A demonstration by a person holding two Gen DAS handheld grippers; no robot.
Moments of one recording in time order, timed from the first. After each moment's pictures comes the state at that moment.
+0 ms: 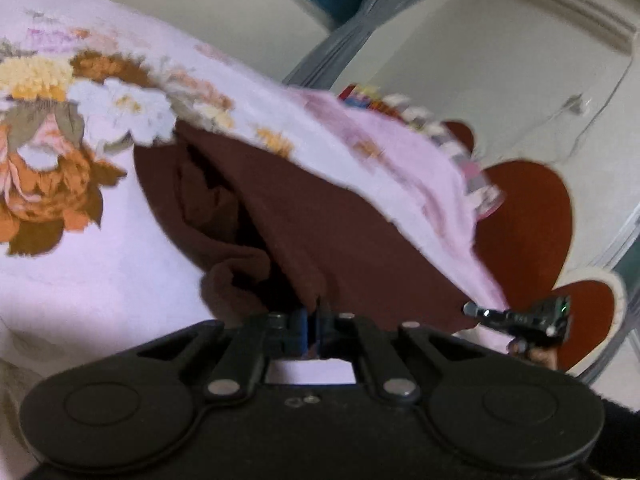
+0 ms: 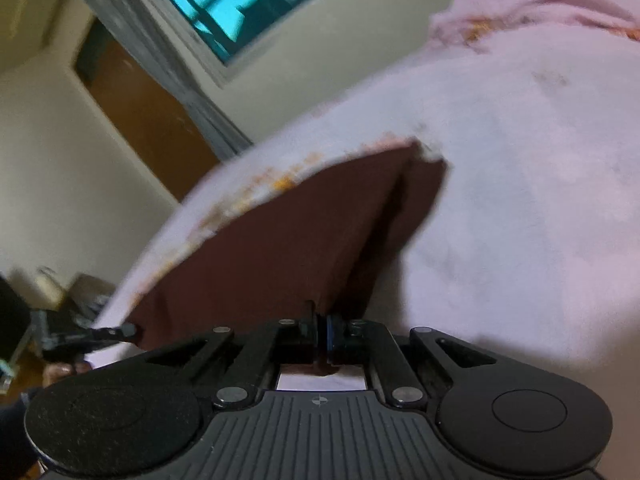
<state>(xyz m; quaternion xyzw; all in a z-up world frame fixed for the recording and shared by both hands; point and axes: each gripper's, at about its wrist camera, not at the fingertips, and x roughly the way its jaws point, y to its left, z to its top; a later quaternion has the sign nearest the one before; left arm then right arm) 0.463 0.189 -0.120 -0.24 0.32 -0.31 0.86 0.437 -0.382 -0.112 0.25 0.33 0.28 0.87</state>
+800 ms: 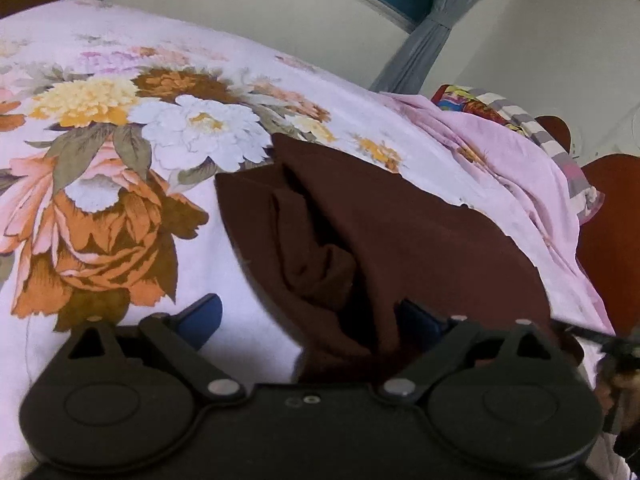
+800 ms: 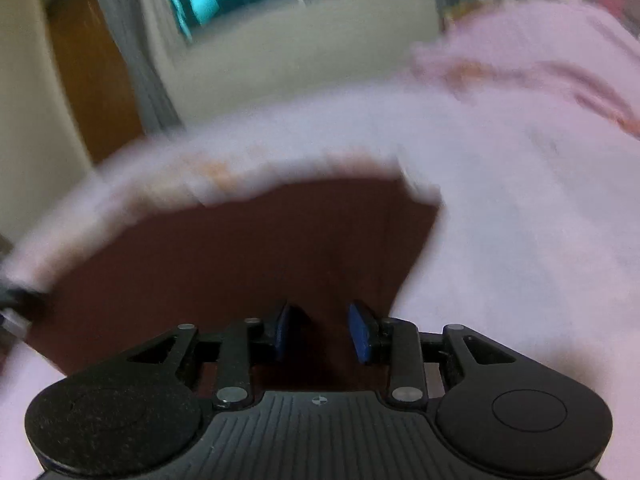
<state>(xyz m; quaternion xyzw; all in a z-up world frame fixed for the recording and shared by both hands) 0.508 0.172 -0.140 -0.18 0.35 -0.17 0.90 0.468 -0.301 -0.129 0.10 0.34 0.15 0.92</state>
